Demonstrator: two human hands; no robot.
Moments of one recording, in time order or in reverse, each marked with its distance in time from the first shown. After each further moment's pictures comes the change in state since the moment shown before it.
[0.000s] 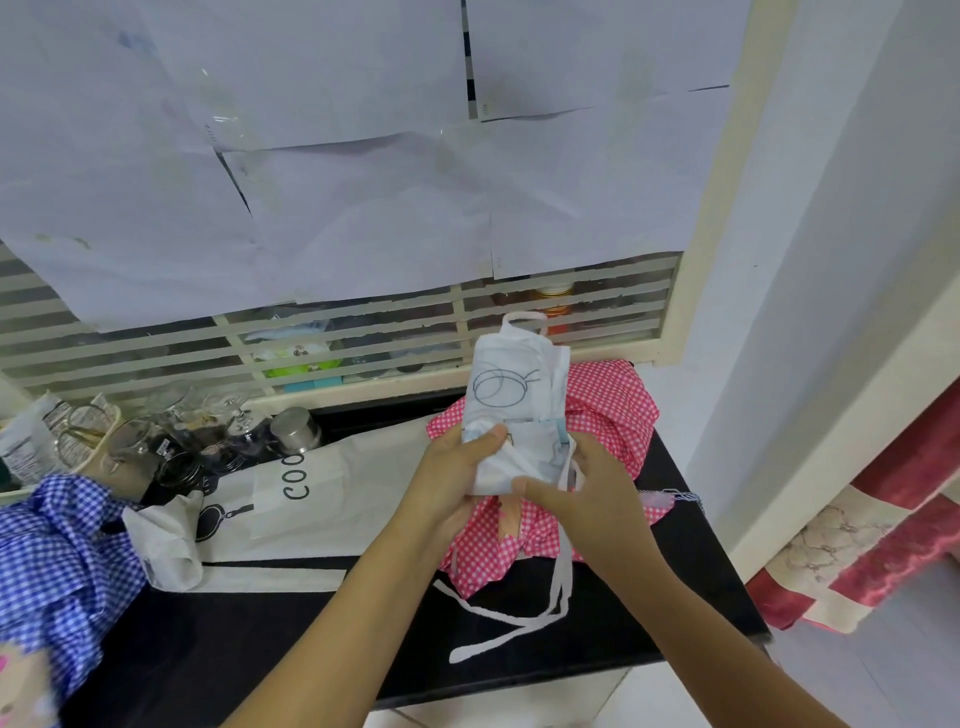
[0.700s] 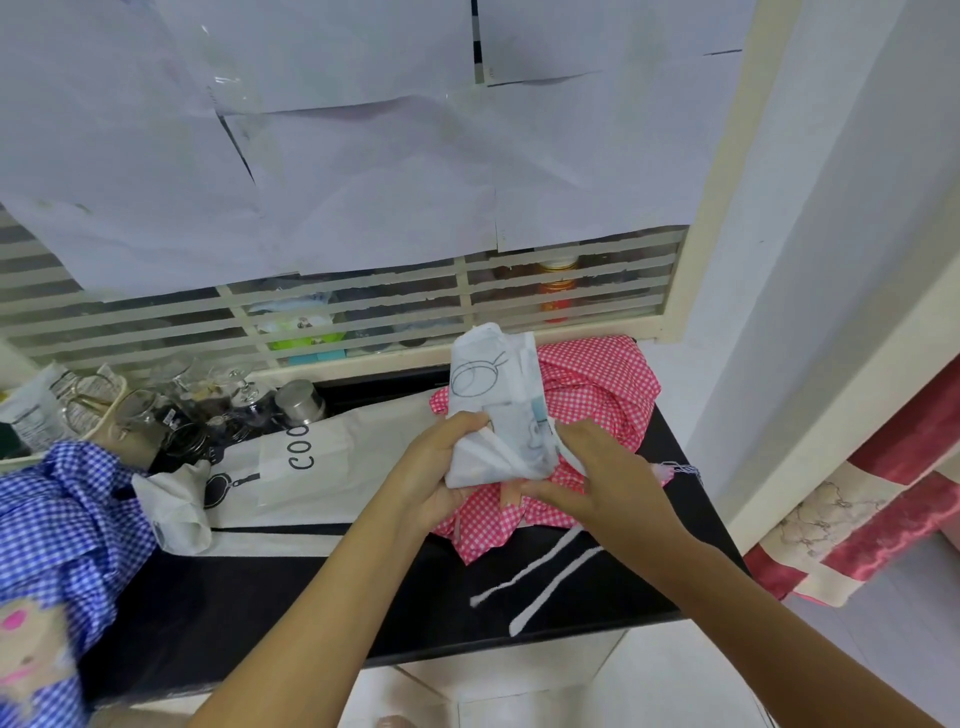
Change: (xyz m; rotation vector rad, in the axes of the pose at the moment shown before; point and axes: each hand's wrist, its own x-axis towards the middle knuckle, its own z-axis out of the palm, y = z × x) left_hand -0.018 -0.001 -0.018 -0.137 -0.068 -0.167; right_hand -0.011 0.017 -0.022 -0.628 -0.156 -0.339
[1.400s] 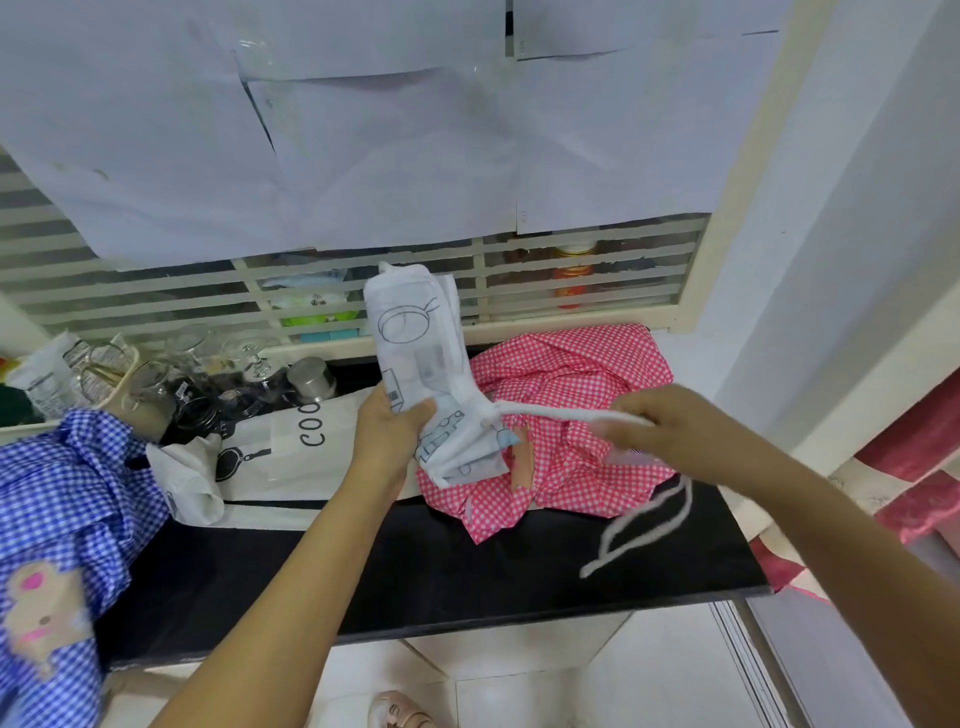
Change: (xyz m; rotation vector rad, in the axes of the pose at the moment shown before) left_hand -0.003 0.019 -0.053 0.442 0.327 0.483; right_hand 0.026 -0.001 -0.059 0.036 -0.313 0.173
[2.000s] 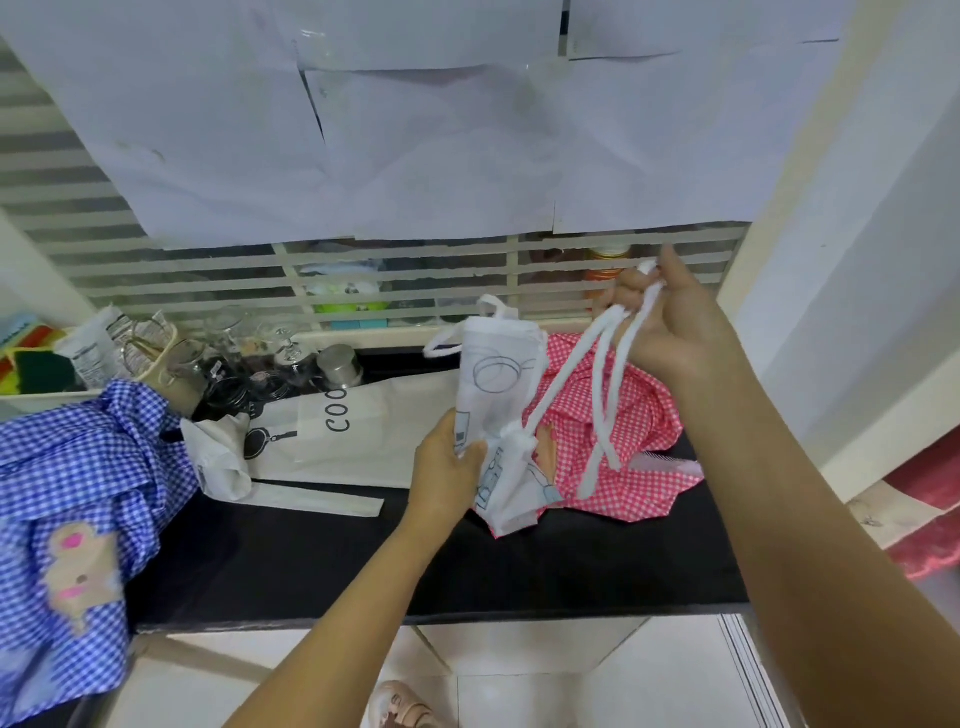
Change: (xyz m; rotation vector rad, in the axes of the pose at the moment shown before) left_hand -0.028 -0.049 0.002 0.281 -0.076 0.172; right_hand 0.077 -0.064 -0.011 1.982 0.237 0.268
